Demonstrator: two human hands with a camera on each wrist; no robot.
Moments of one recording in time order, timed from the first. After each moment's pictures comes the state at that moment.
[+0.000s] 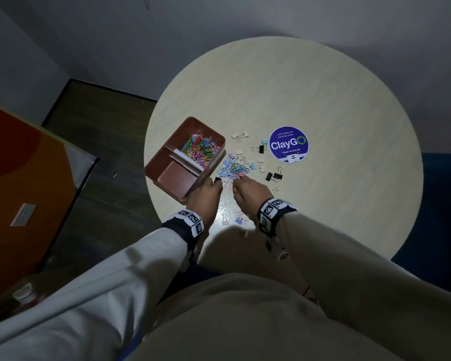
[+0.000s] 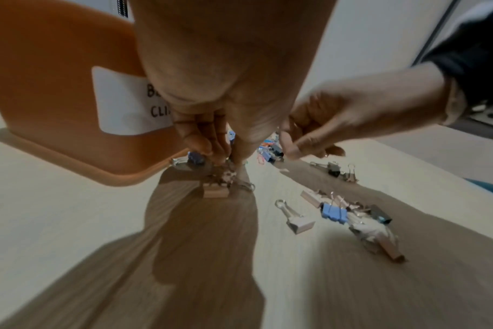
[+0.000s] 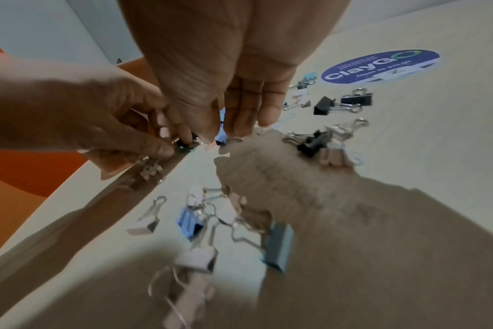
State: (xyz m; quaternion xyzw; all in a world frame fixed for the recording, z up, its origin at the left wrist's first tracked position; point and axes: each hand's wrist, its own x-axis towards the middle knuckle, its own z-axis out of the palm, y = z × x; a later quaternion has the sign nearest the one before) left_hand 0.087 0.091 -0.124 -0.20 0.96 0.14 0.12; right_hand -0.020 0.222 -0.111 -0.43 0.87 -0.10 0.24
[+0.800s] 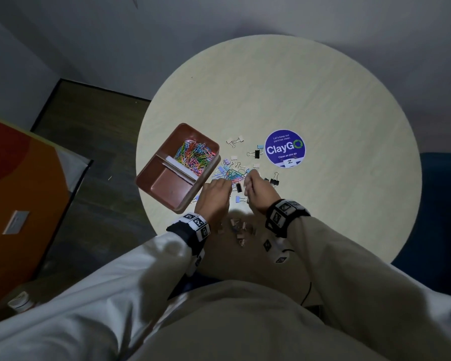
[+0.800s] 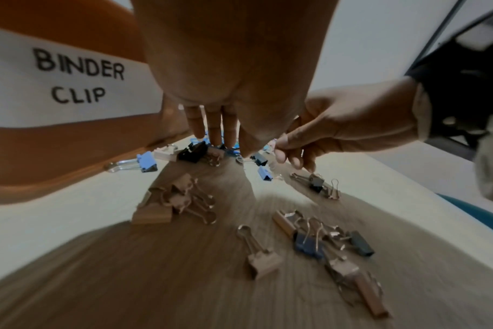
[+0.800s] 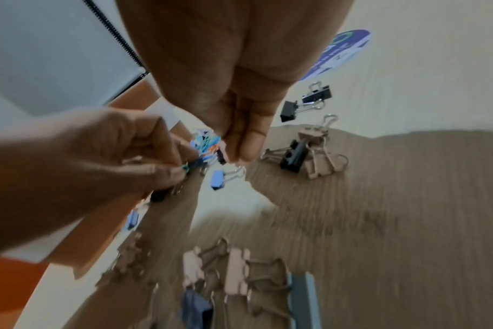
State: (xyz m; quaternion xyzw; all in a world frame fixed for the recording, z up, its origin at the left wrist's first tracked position) left_hand 0.049 0.104 -0.131 -0.14 0.97 0.20 0.08; right_hand -0.054 0.239 -0.119 -0.26 0.85 -0.31 0.34
